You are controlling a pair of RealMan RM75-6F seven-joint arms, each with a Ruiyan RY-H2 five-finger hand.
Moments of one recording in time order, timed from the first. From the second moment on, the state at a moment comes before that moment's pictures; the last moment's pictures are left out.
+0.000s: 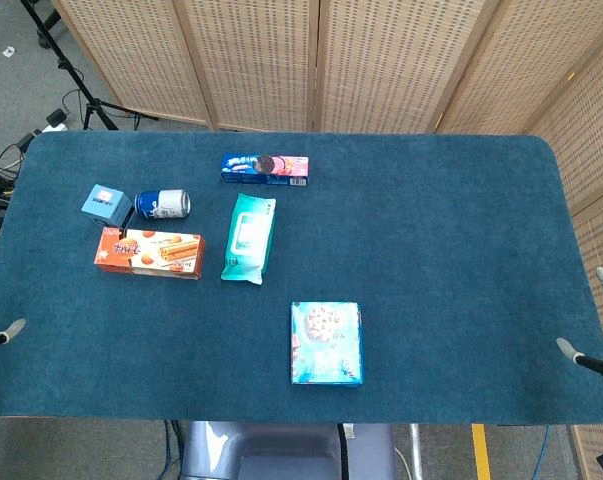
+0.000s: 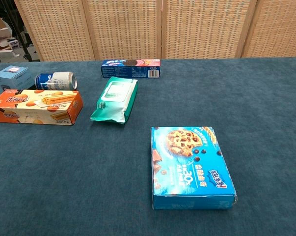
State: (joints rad) left arm -0.13 -1.13 -0.10 -1.53 1.35 1.52 -0.12; right arm 0.05 -1.07 0.15 -1.57 -1.40 1.52 0.13
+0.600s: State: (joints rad) left arm -0.27 -1.13 -0.16 -1.43 1.33 1.29 -0.11; right arm 0.06 -1.07 0.16 -1.56 -1.37 1.50 0.15
